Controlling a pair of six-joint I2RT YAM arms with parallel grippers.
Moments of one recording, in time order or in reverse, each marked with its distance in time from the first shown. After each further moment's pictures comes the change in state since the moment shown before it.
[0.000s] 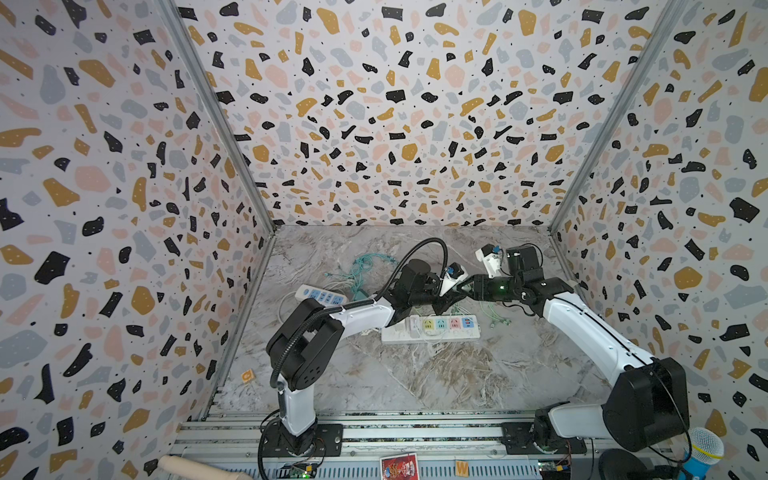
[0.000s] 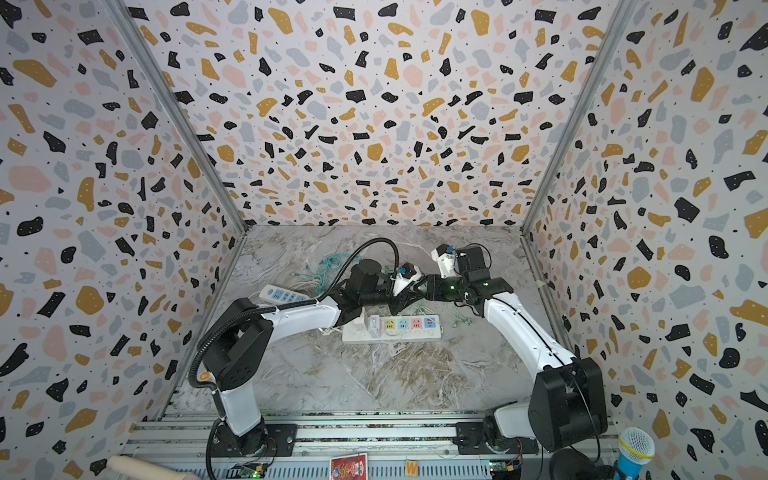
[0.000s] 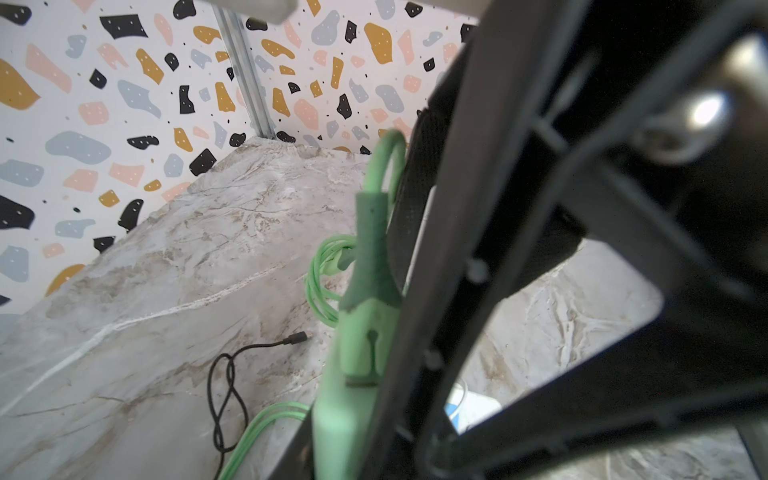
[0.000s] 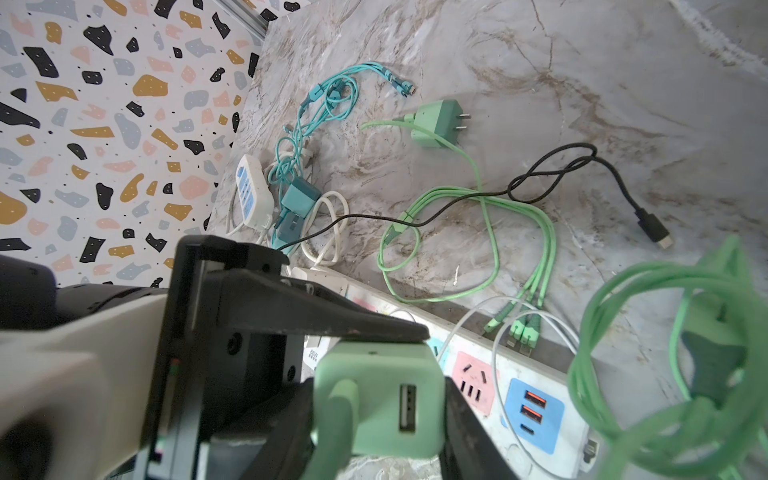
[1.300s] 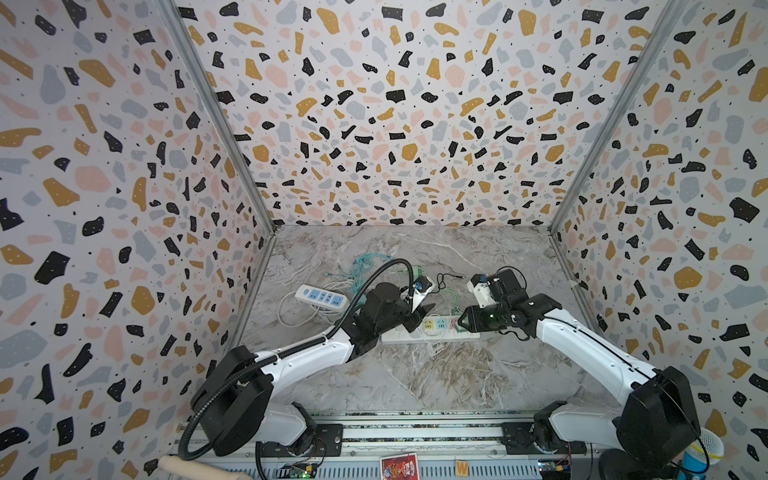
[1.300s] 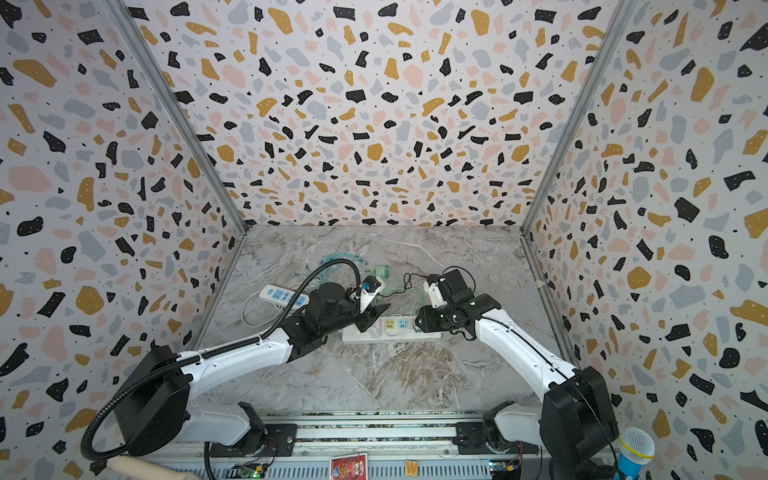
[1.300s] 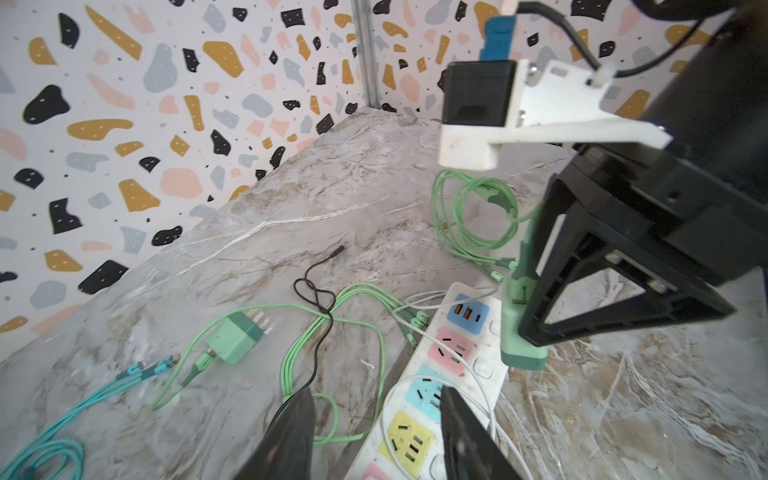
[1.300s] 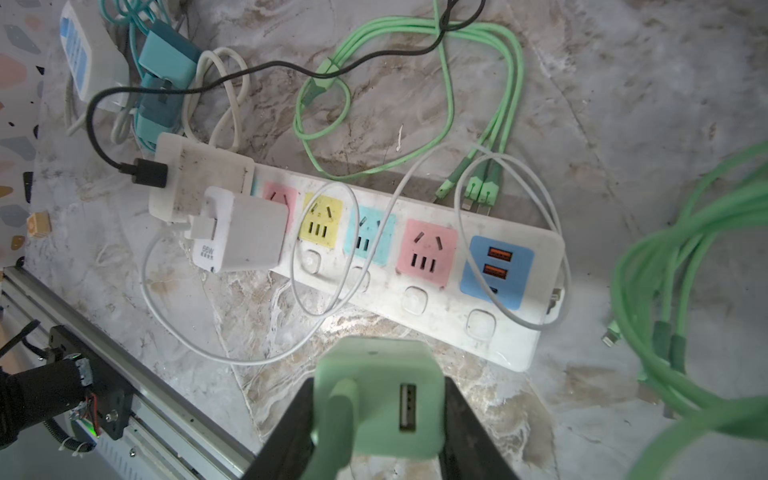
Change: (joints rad) left arm -0.014 -0.473 -0.383 -0.092 -0.396 -0.048; right arm 0.209 -0.081 -0.130 -0.180 0.304 0.007
